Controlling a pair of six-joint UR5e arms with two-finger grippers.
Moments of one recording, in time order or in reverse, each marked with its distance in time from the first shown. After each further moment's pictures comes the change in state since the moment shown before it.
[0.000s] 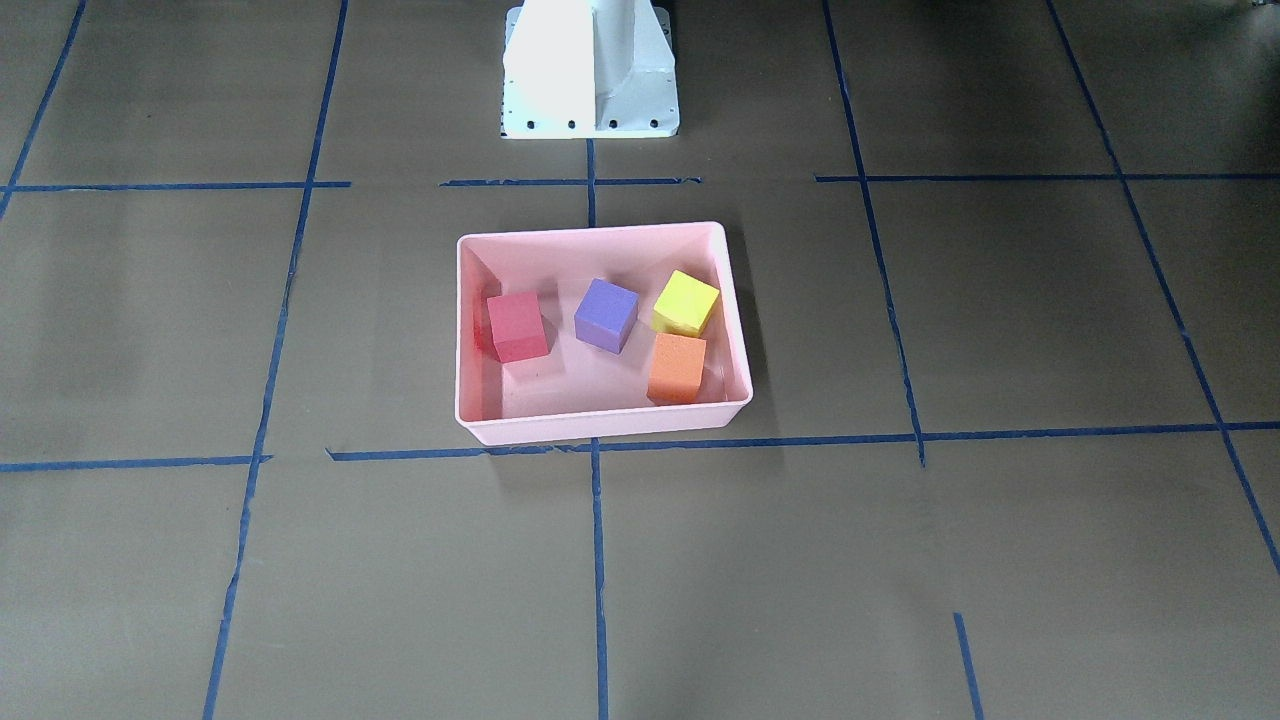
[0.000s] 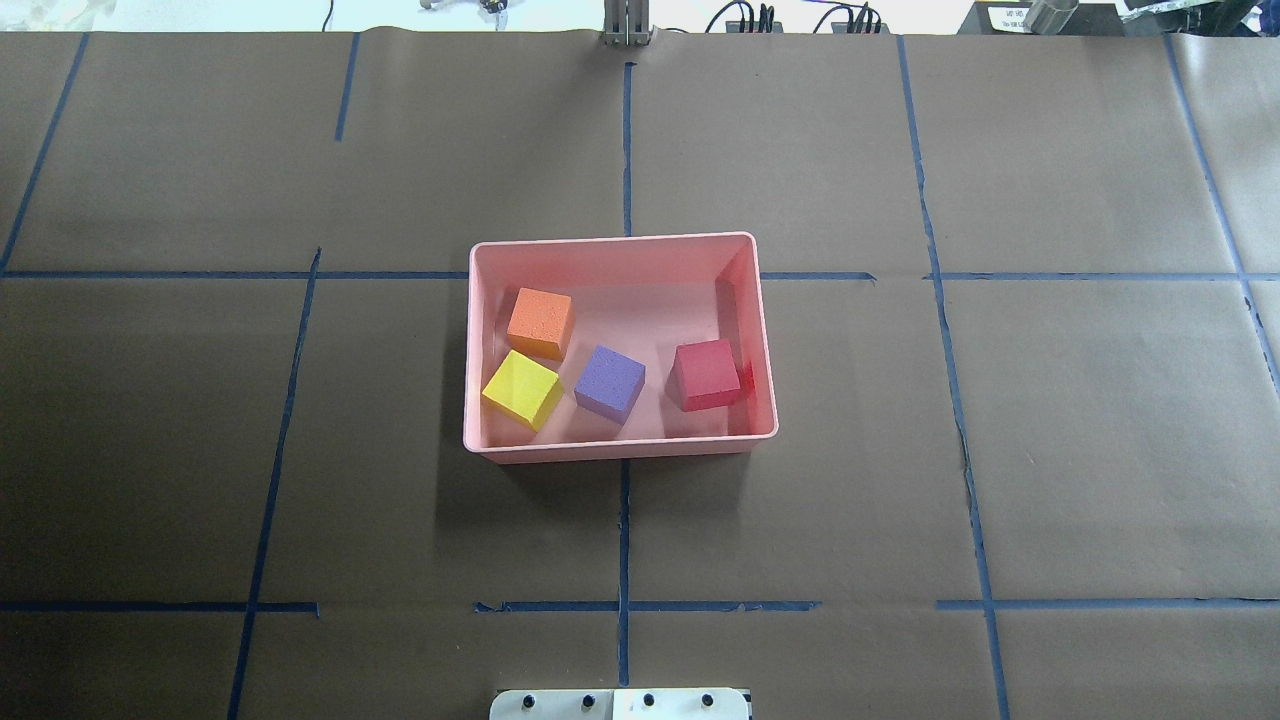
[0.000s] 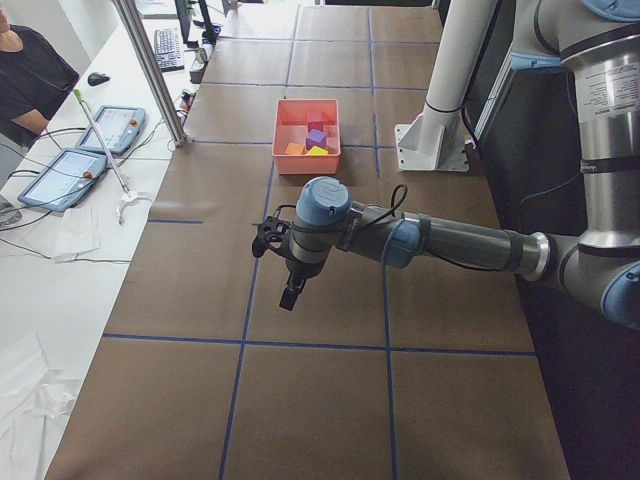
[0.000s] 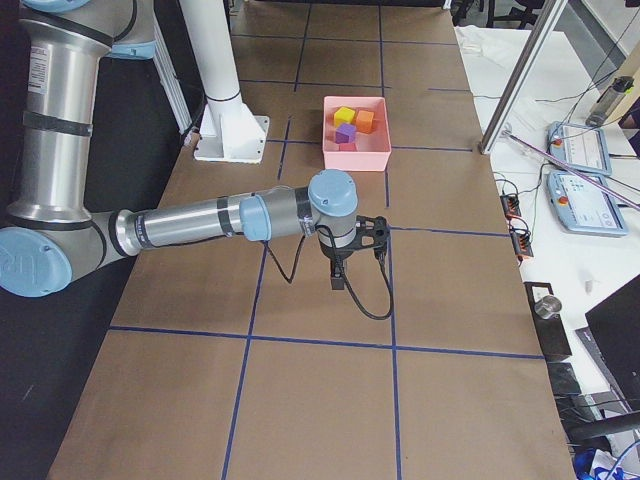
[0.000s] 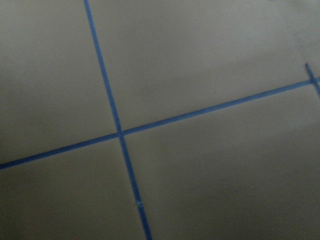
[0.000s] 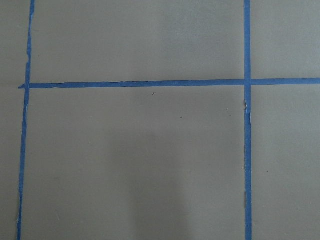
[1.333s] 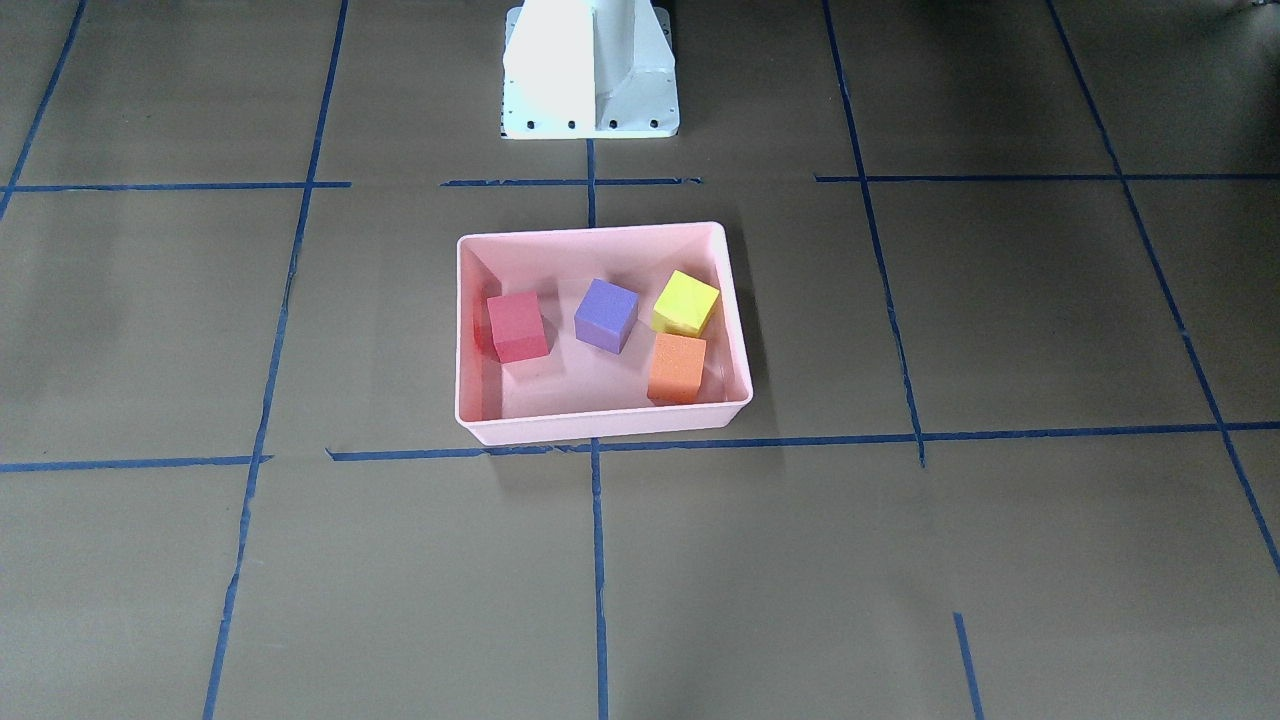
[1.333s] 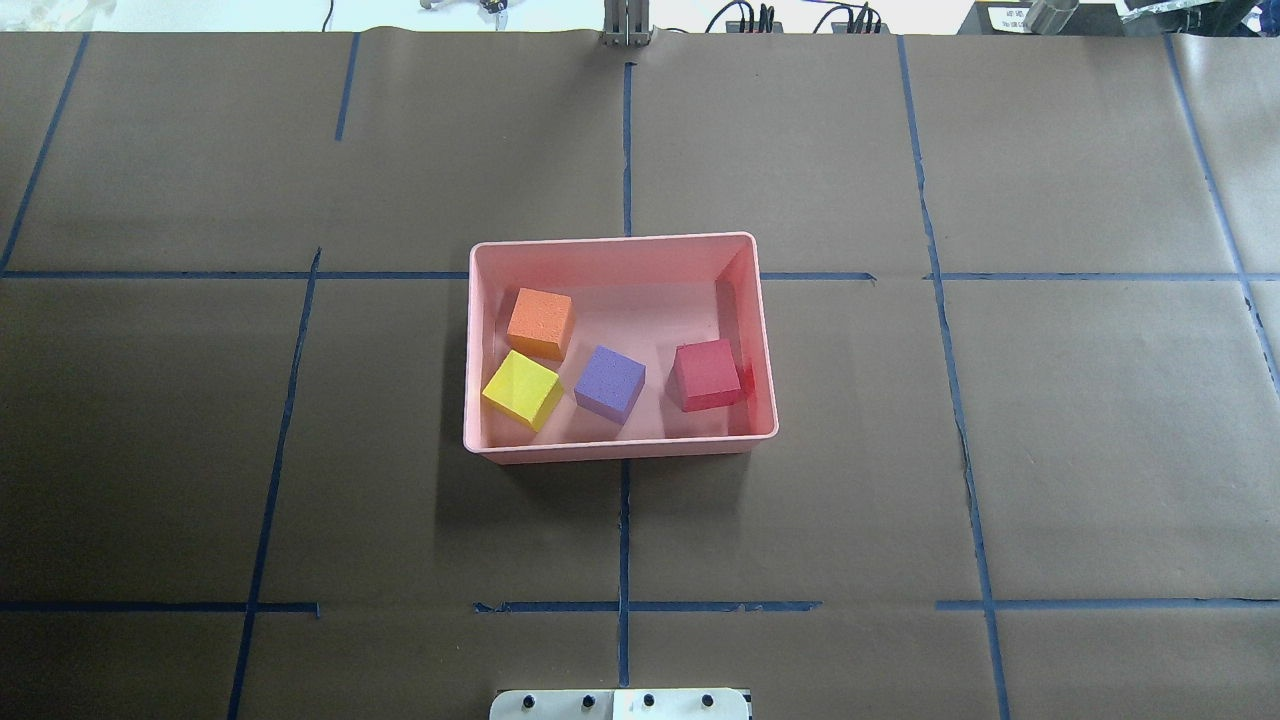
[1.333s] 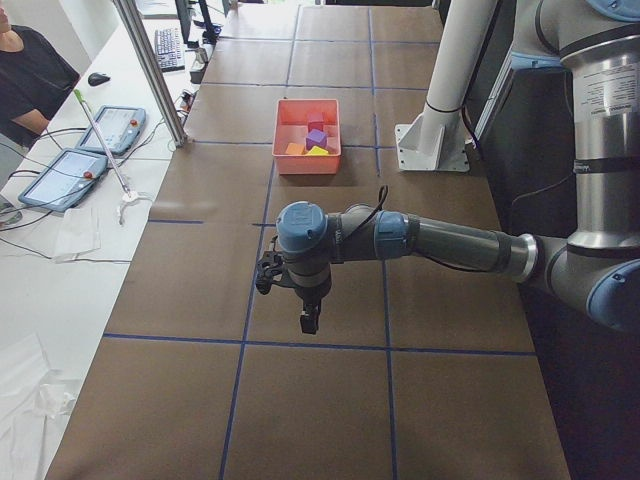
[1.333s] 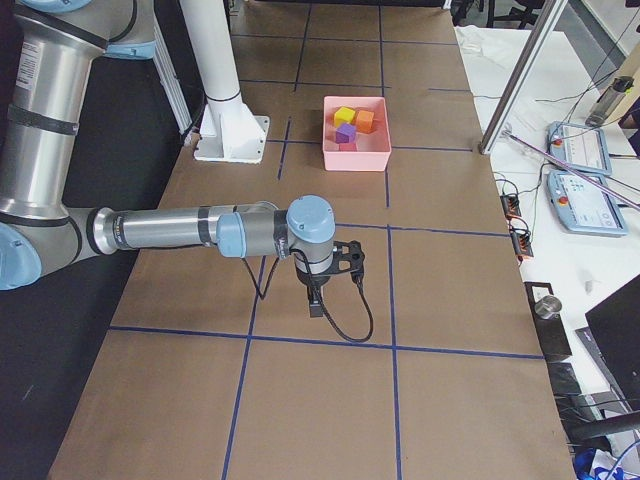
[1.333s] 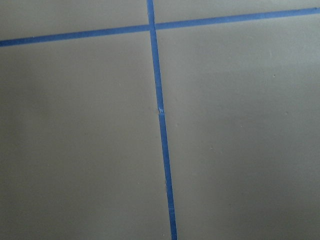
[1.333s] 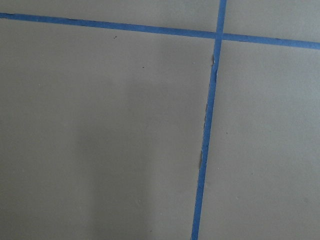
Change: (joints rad) left arm -0.007 -0.054 0.039 0.287 -0.038 0.041; right arm 0.004 -0.113 -0.010 -0.008 -0.054 -0.198
